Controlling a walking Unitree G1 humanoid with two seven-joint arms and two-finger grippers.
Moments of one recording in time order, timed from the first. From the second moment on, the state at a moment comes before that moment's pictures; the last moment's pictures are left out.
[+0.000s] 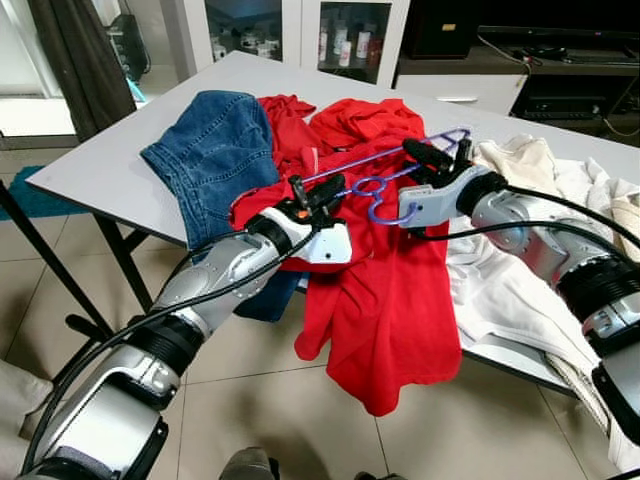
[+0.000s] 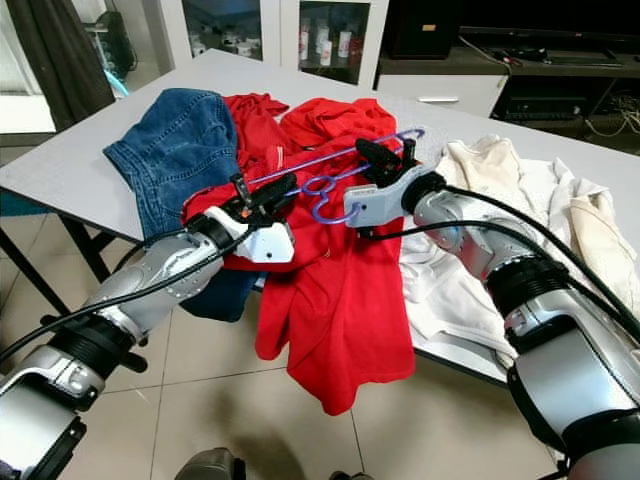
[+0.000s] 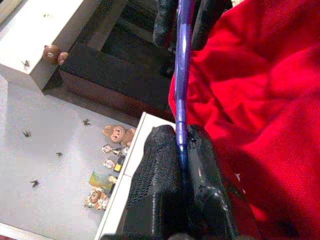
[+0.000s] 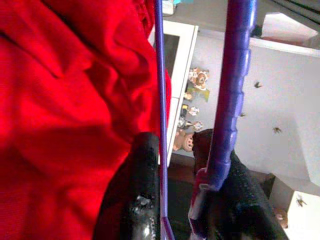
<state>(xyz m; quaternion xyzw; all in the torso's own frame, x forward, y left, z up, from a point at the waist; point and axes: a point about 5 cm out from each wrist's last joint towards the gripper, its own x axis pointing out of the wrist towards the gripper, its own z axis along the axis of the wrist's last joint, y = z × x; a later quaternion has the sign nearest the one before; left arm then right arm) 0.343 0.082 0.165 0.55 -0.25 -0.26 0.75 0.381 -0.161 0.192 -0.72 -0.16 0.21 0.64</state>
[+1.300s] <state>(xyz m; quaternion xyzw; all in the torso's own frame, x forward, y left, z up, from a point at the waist) 0.345 0.088 0.171 0.54 -0.27 -0.23 0.76 0.378 -0.160 0.190 -0.71 -0.17 0.21 0.65</state>
